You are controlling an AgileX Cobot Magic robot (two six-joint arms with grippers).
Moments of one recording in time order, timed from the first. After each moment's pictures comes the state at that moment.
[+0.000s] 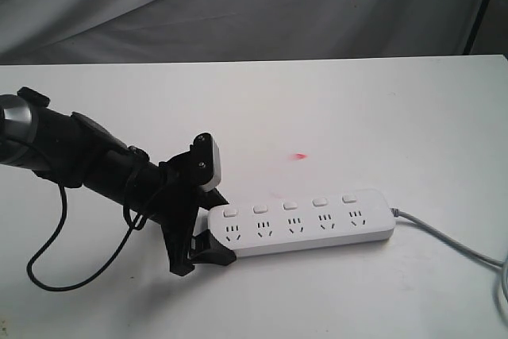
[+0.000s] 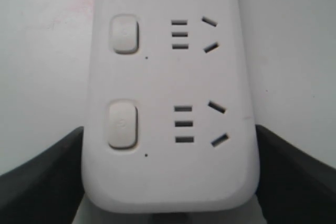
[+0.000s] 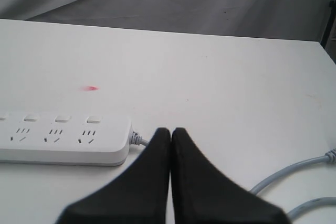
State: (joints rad) left arm -0.39 2.06 -0.98 -1.25 0.68 2.08; right arm -0.13 0.00 0.00 0.00 0.34 -0.02
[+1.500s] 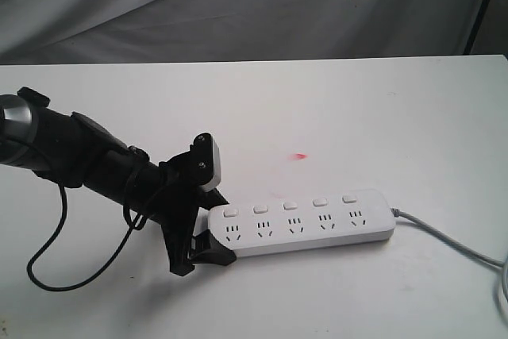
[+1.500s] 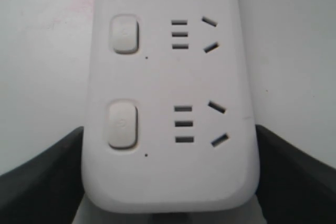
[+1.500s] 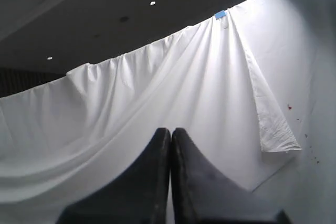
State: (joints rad) left arm -0.39 2.06 -0.98 -1.25 0.68 2.08; right arm -0.13 0.14 -0.30 -0.29 -0.26 0.68
